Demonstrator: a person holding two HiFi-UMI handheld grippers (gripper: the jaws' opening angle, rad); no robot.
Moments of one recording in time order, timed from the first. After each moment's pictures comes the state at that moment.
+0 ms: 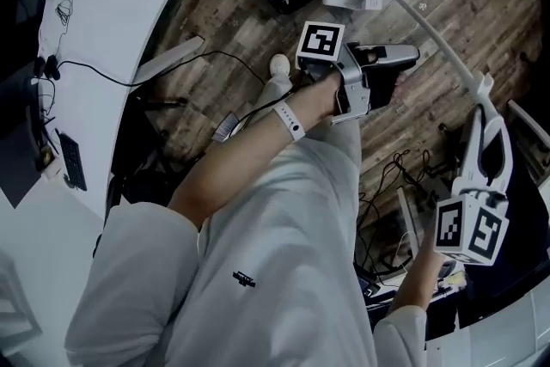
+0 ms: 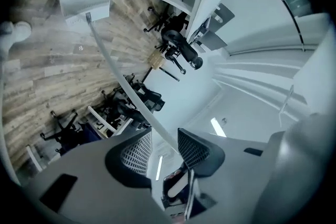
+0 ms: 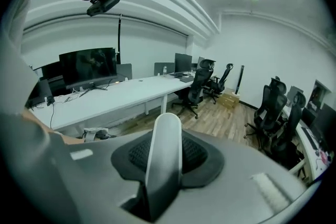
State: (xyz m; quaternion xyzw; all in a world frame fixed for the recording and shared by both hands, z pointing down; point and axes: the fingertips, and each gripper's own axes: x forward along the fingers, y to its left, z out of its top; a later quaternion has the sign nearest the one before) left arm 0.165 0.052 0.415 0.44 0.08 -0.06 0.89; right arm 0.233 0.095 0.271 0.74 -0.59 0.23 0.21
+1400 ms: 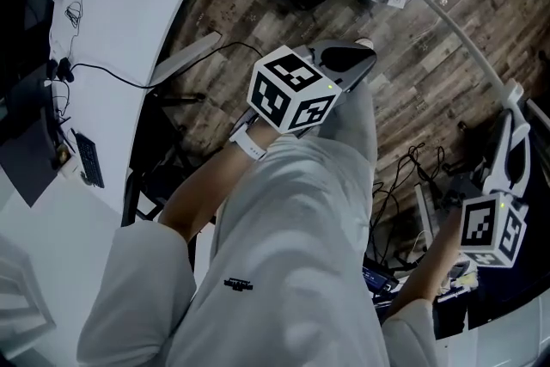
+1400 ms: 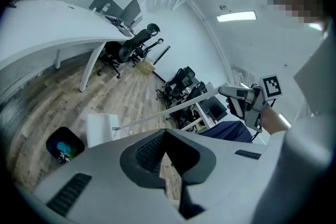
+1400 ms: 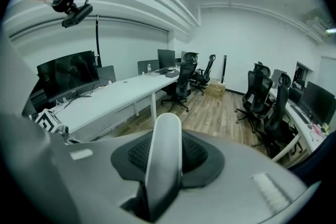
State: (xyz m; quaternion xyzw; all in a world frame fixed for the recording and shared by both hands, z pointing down) left arm 0.052 0.029 0.436 0.86 -0.06 0.27 0.42; right arm 0.256 0.091 0.297 0.79 -0.52 0.28 0.17
